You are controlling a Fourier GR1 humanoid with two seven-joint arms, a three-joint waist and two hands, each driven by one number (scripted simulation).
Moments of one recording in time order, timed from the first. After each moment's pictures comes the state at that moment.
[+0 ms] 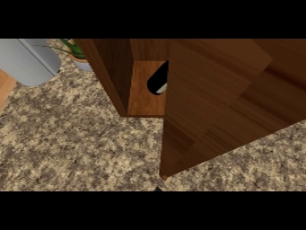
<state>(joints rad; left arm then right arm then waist) 0.43 0.79 -0.14 -2.08 0.94 0.18 -0.54 -0.28 -0.16 0.88 -2.38 0.11 -0.30 0.74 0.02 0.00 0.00</state>
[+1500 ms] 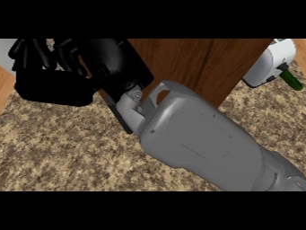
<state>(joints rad) 0.34 0.68 -0.11 -2.05 0.89 0.19 -0.44 -1.20 -0.01 0.45 -1.36 -0.22 -0.35 0.46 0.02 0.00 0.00</state>
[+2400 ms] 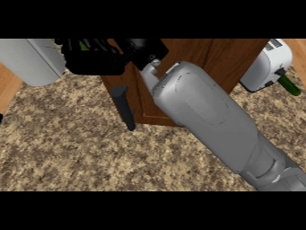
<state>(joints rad) 0.30 0.64 -0.11 -2.05 0.83 0.20 -0.39 -1.20 -0.03 0.37 -1.13 -0.19 -0.13 0.17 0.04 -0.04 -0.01</state>
